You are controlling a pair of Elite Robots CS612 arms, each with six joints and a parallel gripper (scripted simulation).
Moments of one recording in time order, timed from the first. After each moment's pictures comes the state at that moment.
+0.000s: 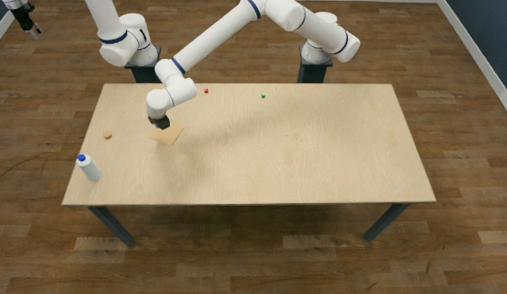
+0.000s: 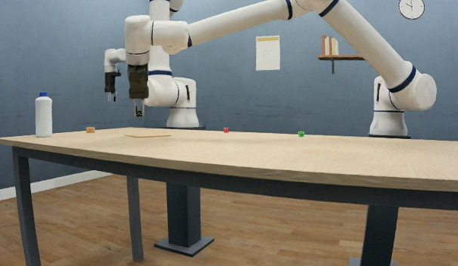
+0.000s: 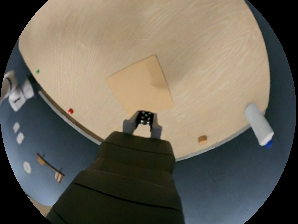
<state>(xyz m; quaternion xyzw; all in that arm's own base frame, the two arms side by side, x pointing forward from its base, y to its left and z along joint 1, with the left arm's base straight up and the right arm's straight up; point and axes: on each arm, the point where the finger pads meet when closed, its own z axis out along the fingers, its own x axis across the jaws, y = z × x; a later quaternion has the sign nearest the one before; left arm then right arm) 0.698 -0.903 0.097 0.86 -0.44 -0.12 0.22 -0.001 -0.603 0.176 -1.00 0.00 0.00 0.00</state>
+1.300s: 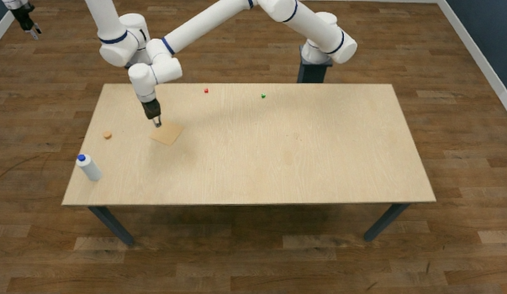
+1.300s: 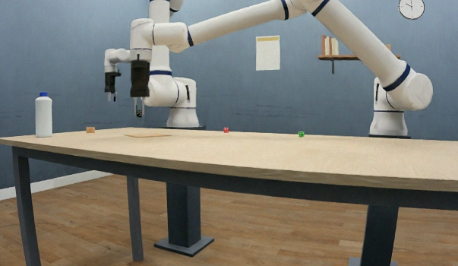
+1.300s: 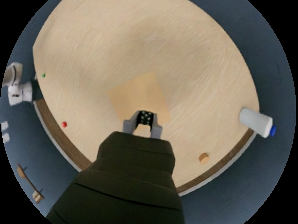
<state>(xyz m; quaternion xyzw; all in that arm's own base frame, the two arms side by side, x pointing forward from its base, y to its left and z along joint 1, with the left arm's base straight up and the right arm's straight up) 0.692 -0.908 0.099 0.89 -0.45 -0.01 0.02 -0.001 -0.603 0.176 -1.00 0.00 0.00 0.00</state>
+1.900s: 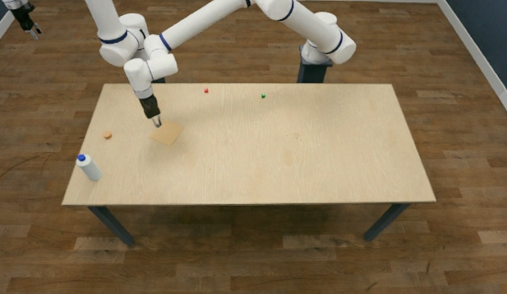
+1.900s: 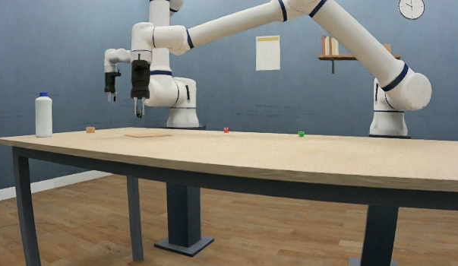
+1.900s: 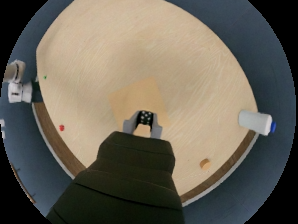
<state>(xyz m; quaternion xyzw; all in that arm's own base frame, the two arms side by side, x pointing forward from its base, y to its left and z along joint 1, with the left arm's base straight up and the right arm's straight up) 0.691 -0.908 0.098 0.89 -0.45 0.02 -0.04 -0.001 -0.603 0.176 -1.00 0.00 0.00 0.00</state>
